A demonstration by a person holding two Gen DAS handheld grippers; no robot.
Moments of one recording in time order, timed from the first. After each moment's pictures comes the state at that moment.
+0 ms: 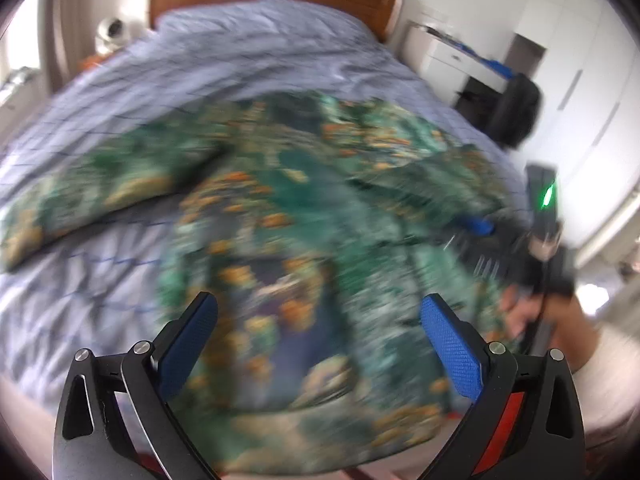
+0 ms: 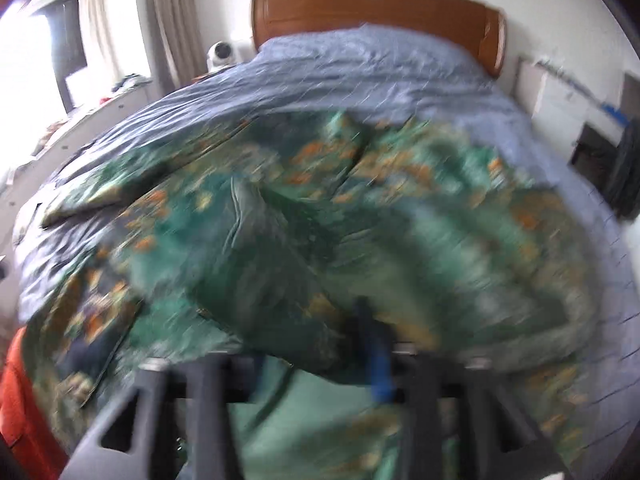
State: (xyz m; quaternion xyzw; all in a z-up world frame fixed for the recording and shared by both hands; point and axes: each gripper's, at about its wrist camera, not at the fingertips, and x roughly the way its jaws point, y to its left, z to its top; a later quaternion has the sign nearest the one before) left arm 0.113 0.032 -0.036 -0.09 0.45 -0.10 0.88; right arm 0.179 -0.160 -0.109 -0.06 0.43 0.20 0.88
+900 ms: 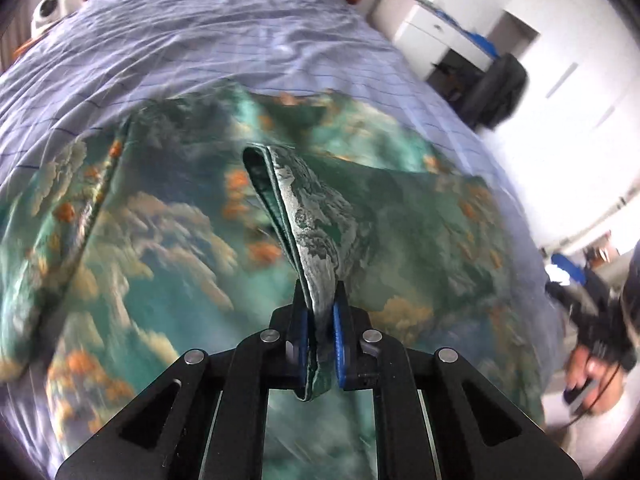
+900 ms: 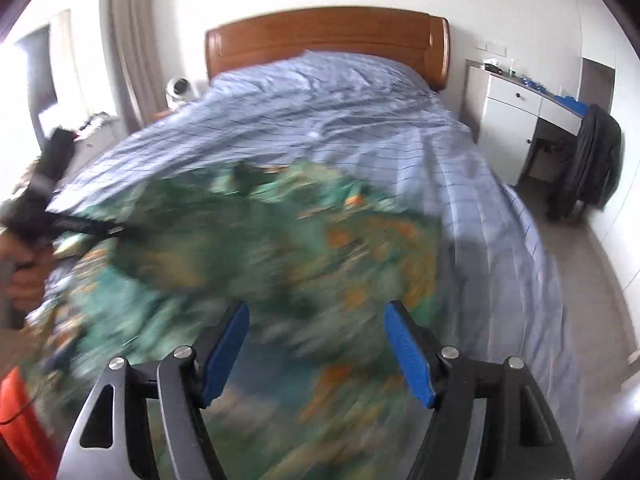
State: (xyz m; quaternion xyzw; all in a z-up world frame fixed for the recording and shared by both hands) left arm 0.350 -0.050 -0.075 -0.11 0.51 -0.15 0.84; right arm 0.248 -0.316 -0.051 -0.05 0.40 0.12 0.91
